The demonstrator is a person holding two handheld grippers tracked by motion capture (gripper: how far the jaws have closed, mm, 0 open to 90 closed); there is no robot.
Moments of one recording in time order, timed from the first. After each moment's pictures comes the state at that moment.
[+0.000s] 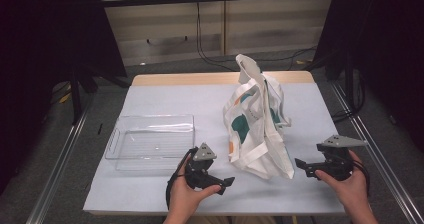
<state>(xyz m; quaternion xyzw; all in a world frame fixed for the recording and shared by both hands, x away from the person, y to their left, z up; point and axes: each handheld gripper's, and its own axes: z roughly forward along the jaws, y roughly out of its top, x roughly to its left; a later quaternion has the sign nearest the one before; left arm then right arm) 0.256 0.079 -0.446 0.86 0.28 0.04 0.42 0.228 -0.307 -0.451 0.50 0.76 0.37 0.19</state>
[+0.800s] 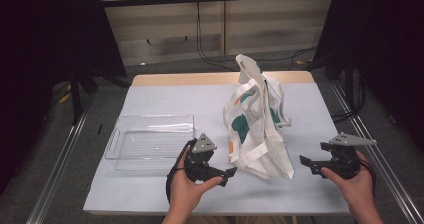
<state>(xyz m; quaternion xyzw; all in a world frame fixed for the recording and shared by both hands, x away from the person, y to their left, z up) 0.262 0.075 -0.413 0.85 0.29 0.06 0.44 0.227 -0.320 -0.447 0.51 0.74 0.39 0.20</state>
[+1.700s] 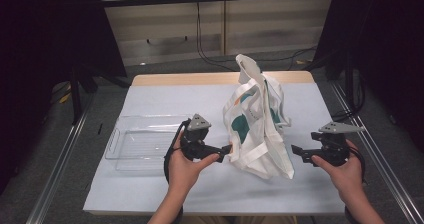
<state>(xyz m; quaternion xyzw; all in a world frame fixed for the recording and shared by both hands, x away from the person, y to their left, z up) 0.304 0.078 -0.393 0.83 0.32 0.09 0.44 0.255 -0.302 -0.432 0.50 0.75 0.39 0.20</state>
